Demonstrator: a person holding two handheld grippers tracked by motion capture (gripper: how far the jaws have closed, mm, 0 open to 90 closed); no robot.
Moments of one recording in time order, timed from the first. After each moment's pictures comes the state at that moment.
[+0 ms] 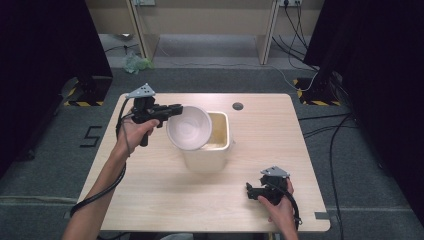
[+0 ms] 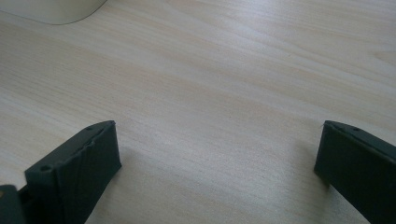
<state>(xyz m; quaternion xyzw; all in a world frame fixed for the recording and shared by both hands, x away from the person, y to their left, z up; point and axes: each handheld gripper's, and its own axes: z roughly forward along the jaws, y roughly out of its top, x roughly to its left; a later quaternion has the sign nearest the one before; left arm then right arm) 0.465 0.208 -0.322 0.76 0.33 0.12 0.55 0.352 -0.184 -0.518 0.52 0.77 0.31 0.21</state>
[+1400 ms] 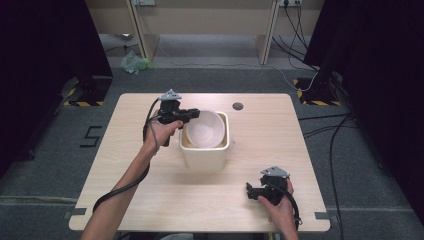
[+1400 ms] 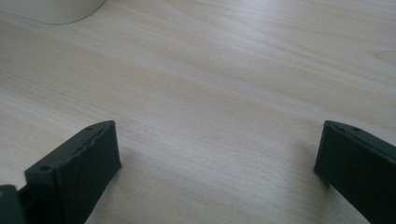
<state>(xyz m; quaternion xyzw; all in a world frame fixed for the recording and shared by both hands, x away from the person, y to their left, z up) 0.503 0.160 -0.372 0.77 0.37 0.12 0.52 0.352 -0.184 -0.518 0.52 0.77 0.31 0.21</state>
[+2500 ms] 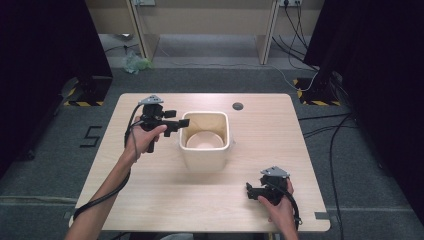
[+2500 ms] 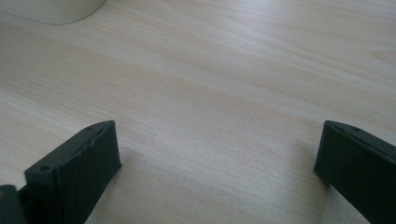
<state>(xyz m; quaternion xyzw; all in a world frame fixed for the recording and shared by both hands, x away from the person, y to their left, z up) 0.478 0.208 -0.368 0.76 0.38 0.10 0.52 0.352 -0.184 -0.518 0.52 0.77 0.31 0.21</state>
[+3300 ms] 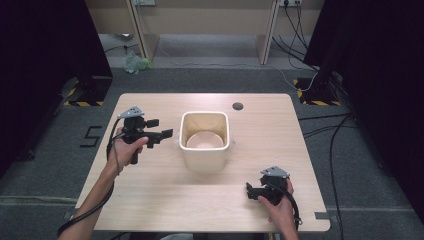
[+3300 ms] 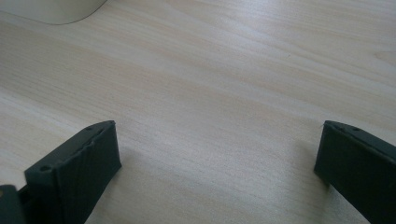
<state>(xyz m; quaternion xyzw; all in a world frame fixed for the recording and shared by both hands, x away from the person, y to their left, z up) 0.447 0.254 -0.388 0.75 0.39 0.11 0.52 0.352 -0.184 -0.518 0.52 0.77 0.31 0.21</state>
